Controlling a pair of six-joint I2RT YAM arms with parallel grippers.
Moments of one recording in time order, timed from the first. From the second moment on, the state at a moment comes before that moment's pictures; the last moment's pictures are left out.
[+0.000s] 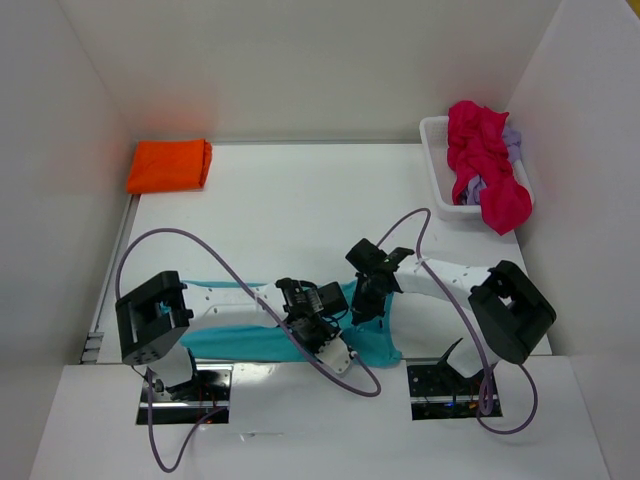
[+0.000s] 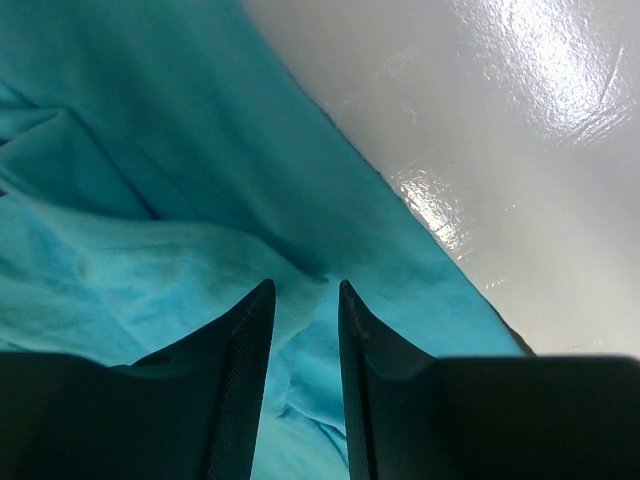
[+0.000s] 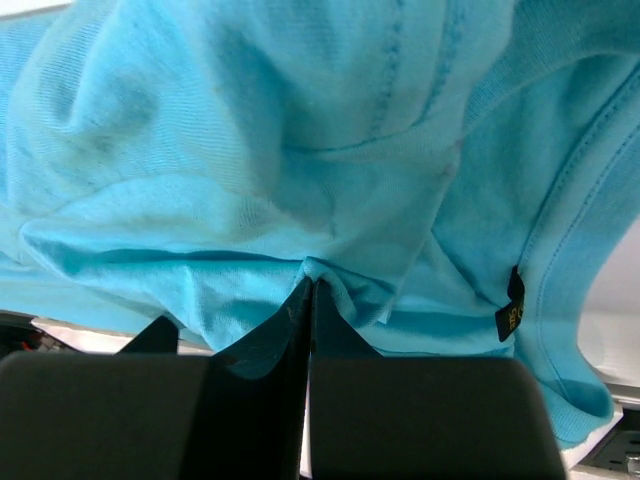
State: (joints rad) left arm -1.16 1.62 1.00 -0.69 0.26 1.07; right arm 0.74 1.50 0.78 -0.63 -0.16 1.04
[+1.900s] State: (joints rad) left arm -1.07 1.50 0.93 -0.84 0.24 1.08; right arm 1.00 1.23 0.73 -0.80 -0.16 1.34
